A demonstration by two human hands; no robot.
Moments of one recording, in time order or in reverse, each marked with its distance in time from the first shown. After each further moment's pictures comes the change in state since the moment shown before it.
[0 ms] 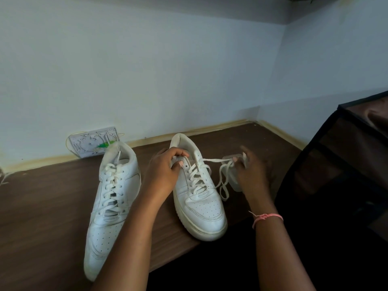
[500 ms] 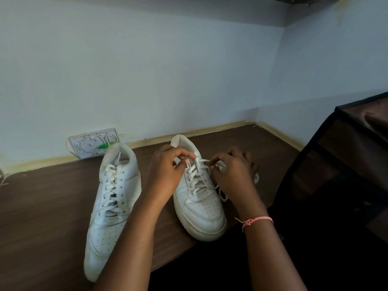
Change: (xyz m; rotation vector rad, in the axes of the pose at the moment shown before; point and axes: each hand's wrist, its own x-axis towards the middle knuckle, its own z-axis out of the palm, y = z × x) left_hand -0.001 0.013 0.000 -0.065 0.050 0.094; right_hand -0.024 -0.042 -0.004 -0.319 -0.133 -0.302
